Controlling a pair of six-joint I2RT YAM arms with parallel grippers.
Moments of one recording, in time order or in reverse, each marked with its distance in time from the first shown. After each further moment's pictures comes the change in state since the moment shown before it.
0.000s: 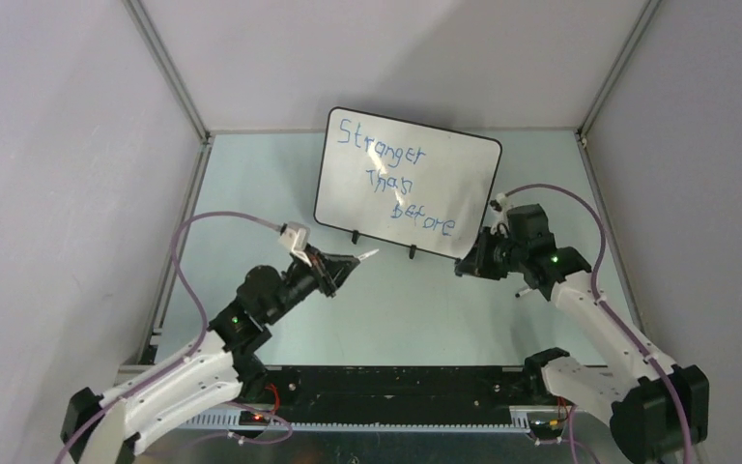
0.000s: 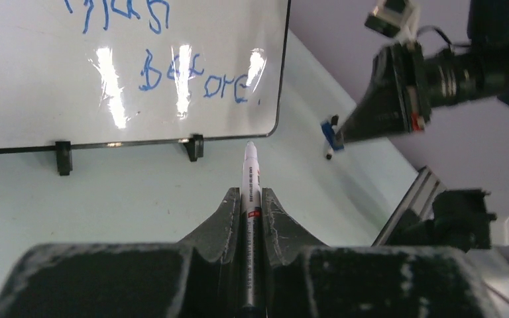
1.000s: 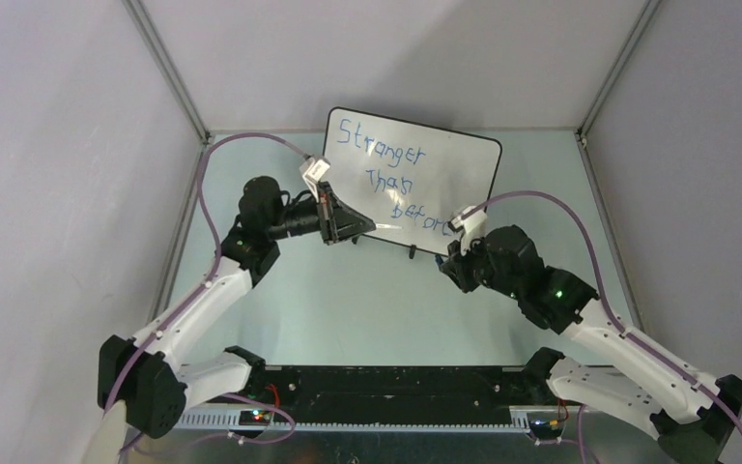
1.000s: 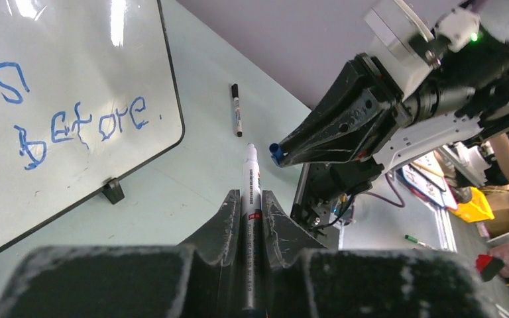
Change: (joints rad) left arm 0.417 0.504 0.486 -0.029 0.915 -0.010; right arm 0.475 -0.183 0.079 0.025 0.273 -0.386
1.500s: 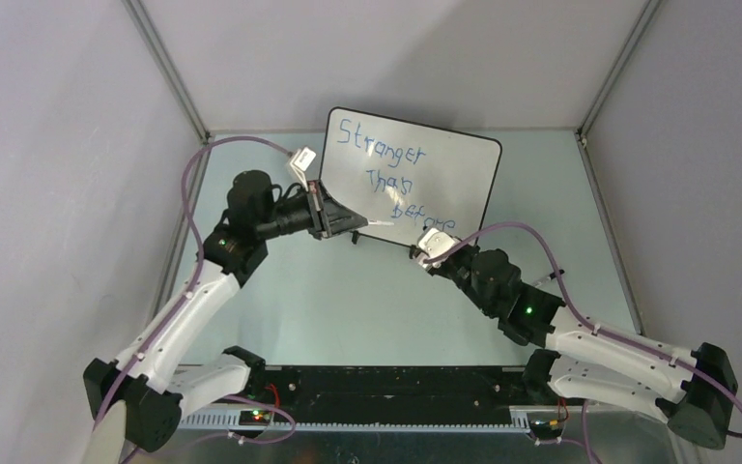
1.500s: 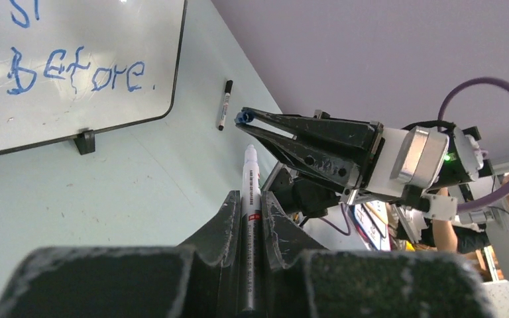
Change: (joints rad) left arm 0.005 -0.049 0.095 -0.251 -0.126 -0.232; right arm 0.220 0.029 -0.229 0.639 0.436 -0.626
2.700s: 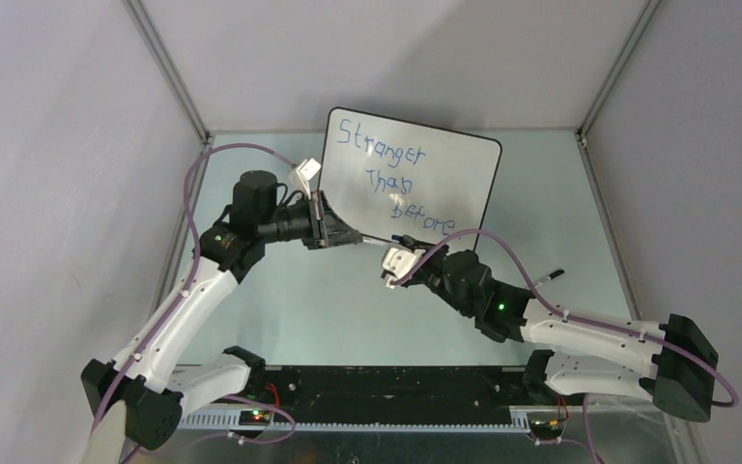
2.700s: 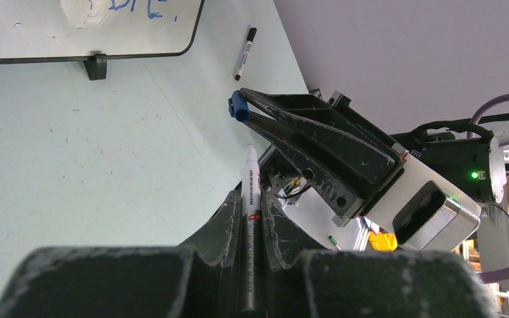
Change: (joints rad) left arm 0.000 0.002 0.101 -0.356 -0.020 0.054; right arm 0.087 0.183 0.047 0.140 -0.074 -0.216
